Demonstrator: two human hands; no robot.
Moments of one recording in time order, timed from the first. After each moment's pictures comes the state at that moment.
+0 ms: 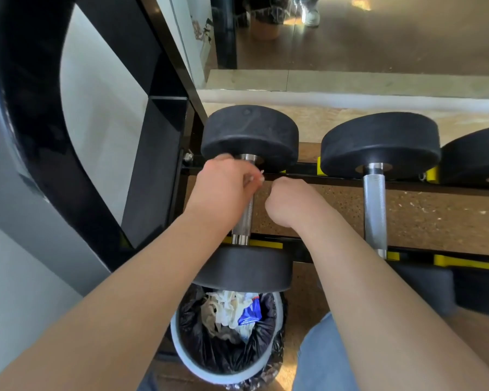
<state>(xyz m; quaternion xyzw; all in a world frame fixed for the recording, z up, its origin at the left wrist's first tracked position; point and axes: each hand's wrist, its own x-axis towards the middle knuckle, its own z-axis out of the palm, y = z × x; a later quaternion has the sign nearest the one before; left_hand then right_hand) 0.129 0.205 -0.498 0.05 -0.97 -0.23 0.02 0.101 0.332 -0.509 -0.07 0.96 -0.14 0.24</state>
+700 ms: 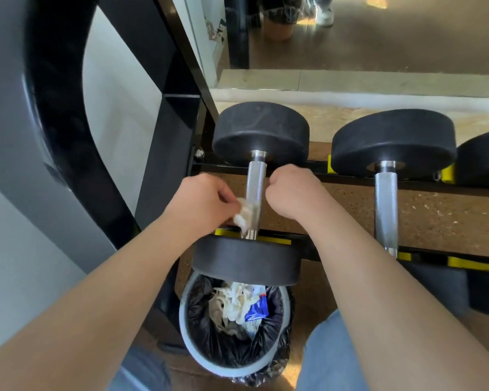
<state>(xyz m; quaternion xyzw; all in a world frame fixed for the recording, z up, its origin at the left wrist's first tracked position) 0.159 0.165 -0.501 0.16 -0.94 -0.28 -0.09 0.098 0.325 -0.511 -0.10 0.95 -0.23 0.21</state>
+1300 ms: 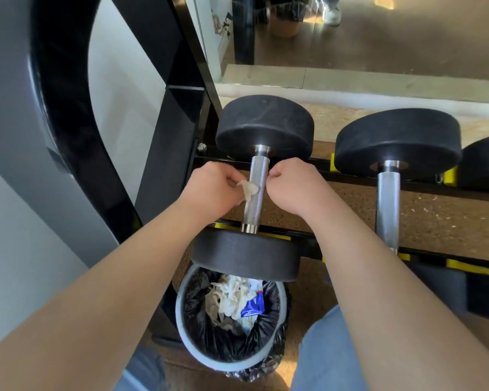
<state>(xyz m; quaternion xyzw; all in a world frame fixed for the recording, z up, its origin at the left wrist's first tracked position) 0.149 0.173 -0.510 0.19 -0.91 -0.37 -0.10 0.102 0.326 -0.504 -0.10 0.93 -0.30 0.20</state>
